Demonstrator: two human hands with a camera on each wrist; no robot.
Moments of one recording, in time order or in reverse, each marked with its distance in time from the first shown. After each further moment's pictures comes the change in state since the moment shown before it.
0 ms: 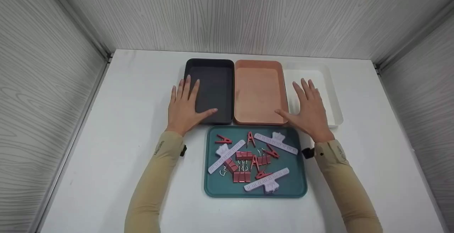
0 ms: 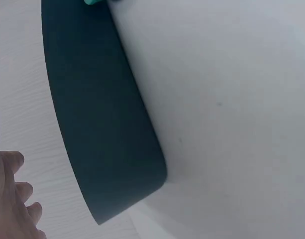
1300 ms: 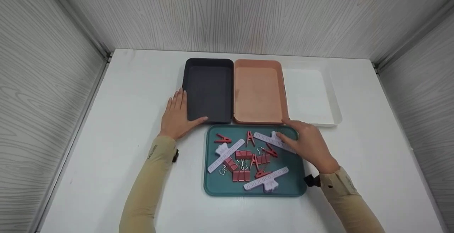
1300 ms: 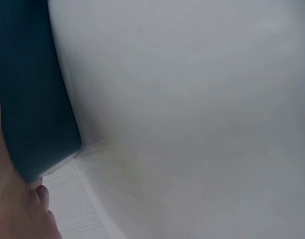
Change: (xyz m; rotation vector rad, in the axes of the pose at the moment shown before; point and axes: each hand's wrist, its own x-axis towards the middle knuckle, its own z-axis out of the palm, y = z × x) left_hand -0.025 -0.029 0.018 -0.093 -0.153 -0.077; right_hand -0.066 -0.044 -0.017 0.224 -0.138 -0.009
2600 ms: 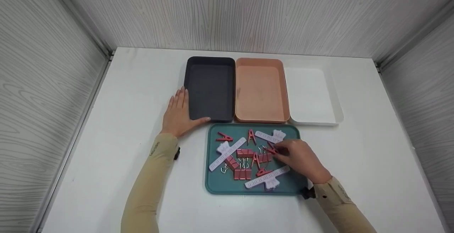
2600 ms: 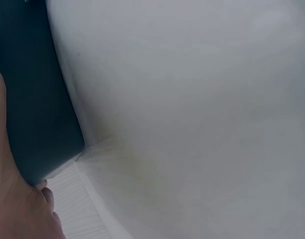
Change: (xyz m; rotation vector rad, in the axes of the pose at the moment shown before) left_hand 0.000 0.002 -0.002 0.042 -0.052 -0.021; right_hand -0.025 -0.001 0.038 0.014 -0.288 0.074
